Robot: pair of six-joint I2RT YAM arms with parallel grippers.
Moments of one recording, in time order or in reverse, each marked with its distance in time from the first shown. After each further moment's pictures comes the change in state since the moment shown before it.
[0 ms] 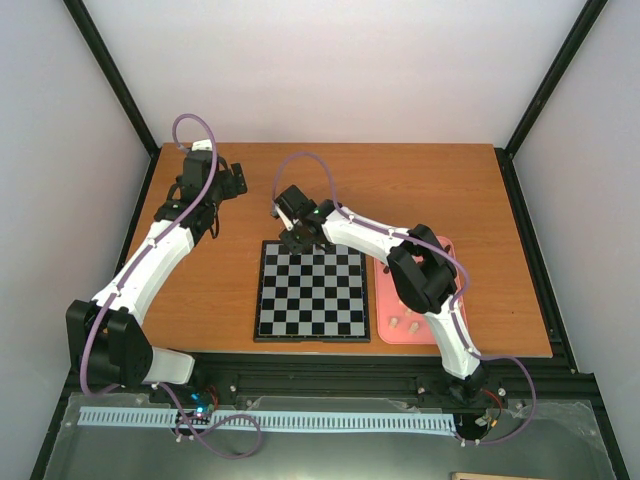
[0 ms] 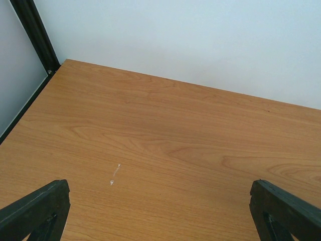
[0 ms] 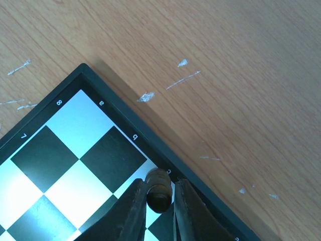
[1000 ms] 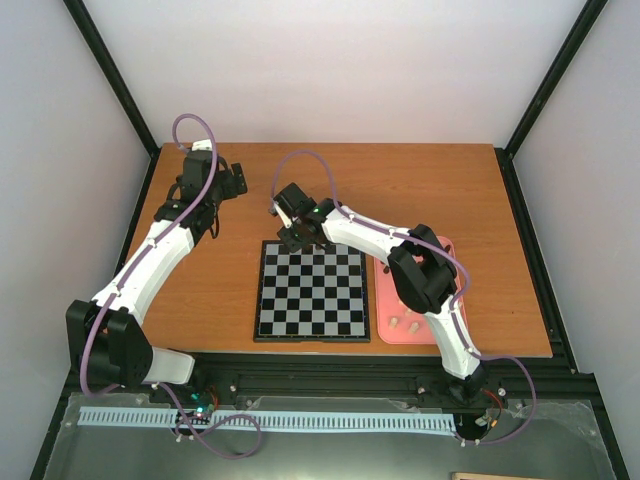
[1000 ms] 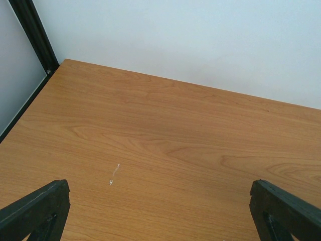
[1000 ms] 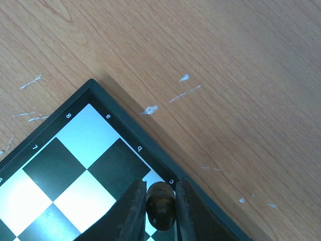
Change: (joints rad) left arm 0.000 0.000 0.000 0.000 0.003 0.000; right arm 0.000 0.000 0.016 0.009 -0.008 0.001
